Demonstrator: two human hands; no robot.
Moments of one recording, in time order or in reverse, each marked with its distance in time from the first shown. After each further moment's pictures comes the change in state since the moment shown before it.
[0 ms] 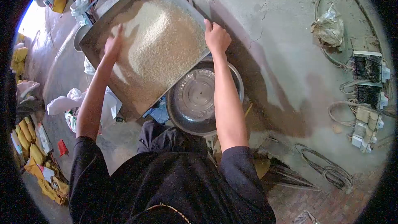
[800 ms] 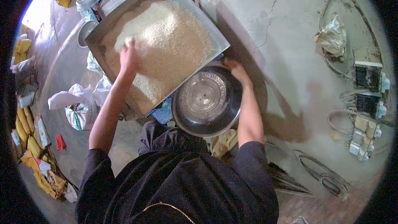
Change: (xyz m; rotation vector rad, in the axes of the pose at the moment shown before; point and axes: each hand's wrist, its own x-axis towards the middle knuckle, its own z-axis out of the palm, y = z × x) left_hand -0.077 -0.011 0.026 -0.413 0.044 0.123; right_hand -0.033 0.206 0.083 0.615 -0.661 0.041
